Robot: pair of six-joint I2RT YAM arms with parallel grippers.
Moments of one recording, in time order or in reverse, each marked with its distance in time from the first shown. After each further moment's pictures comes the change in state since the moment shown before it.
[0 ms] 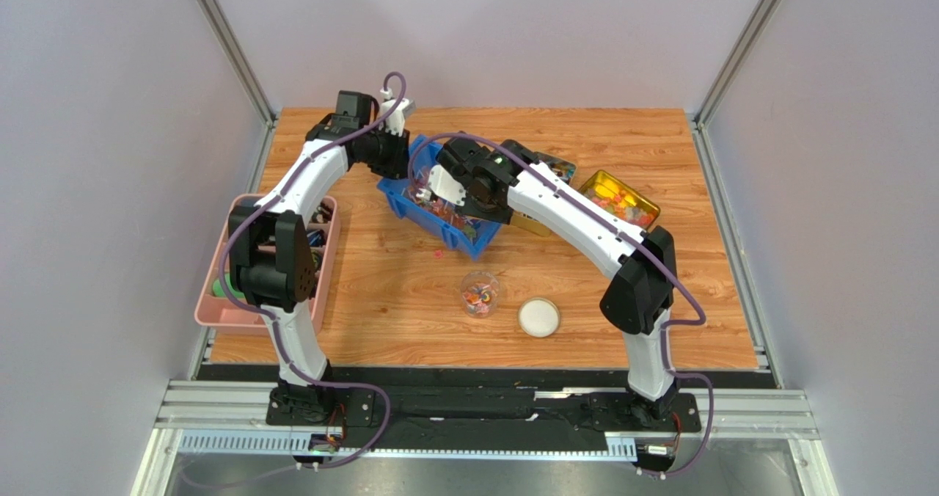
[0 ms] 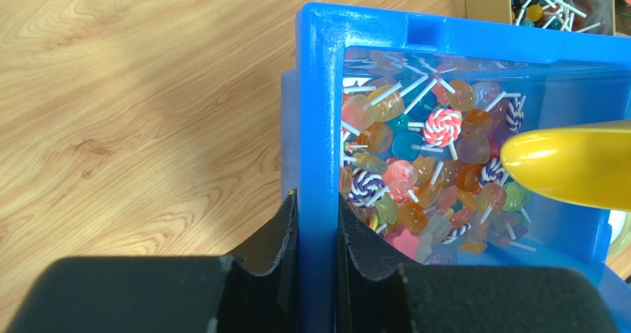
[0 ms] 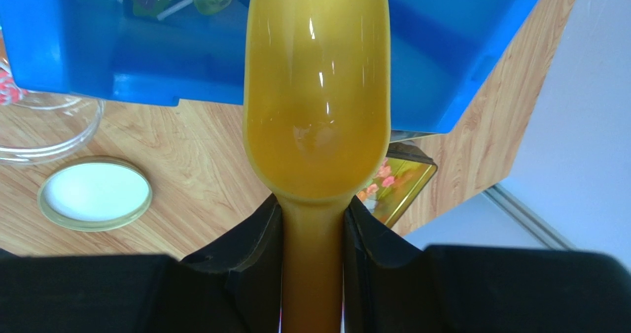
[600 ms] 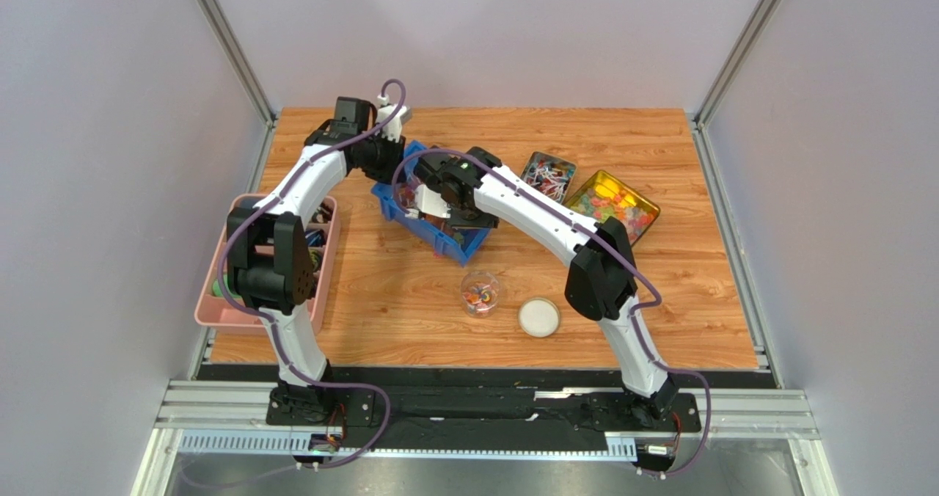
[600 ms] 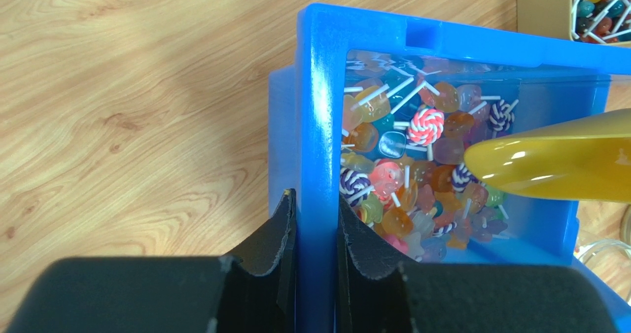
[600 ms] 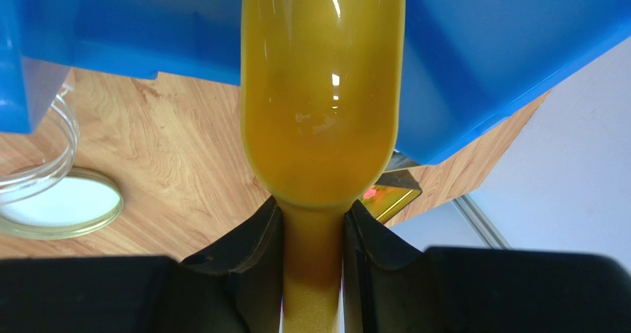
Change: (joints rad) left arm -0.002 -0.023 -0.060 0.025 -0.070 0.027; right arm 0.034 0.217 0.141 -0.080 0.057 -0.103
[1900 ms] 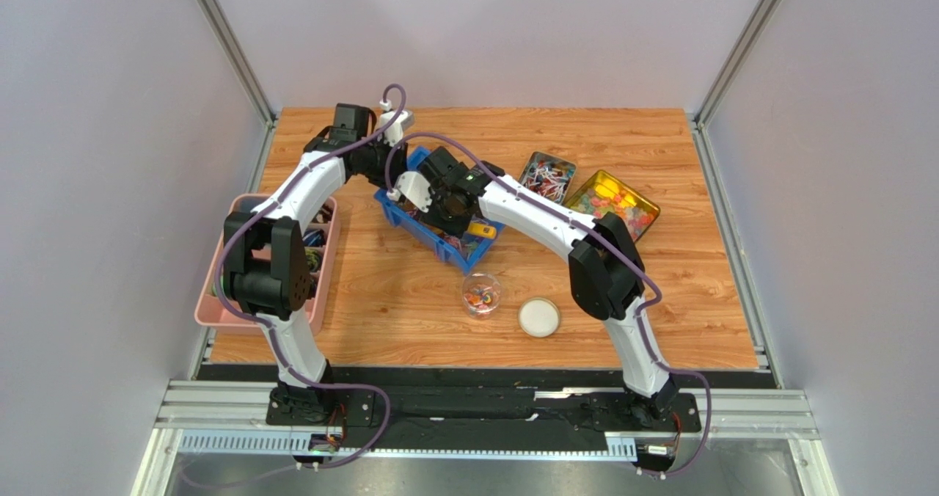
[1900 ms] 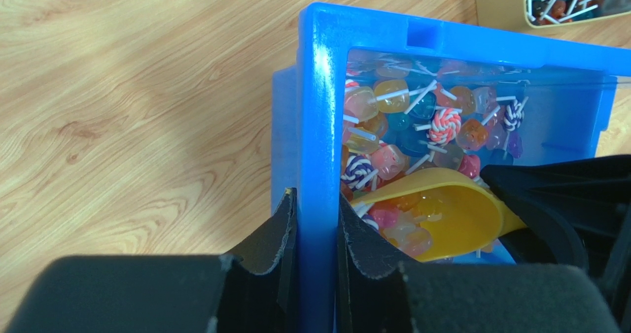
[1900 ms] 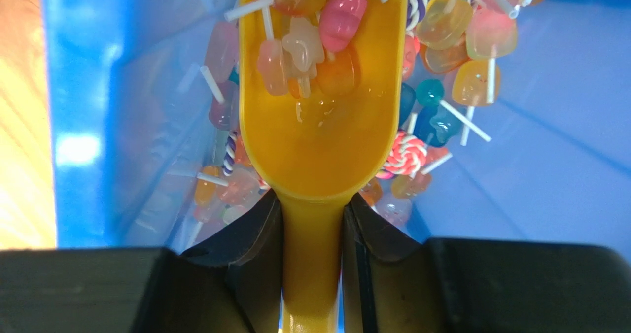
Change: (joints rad) left arm -0.003 -0.037 -0.074 0.043 0.079 0.009; right arm -0.018 -0.025 -0.204 0.483 -0.377 0.208
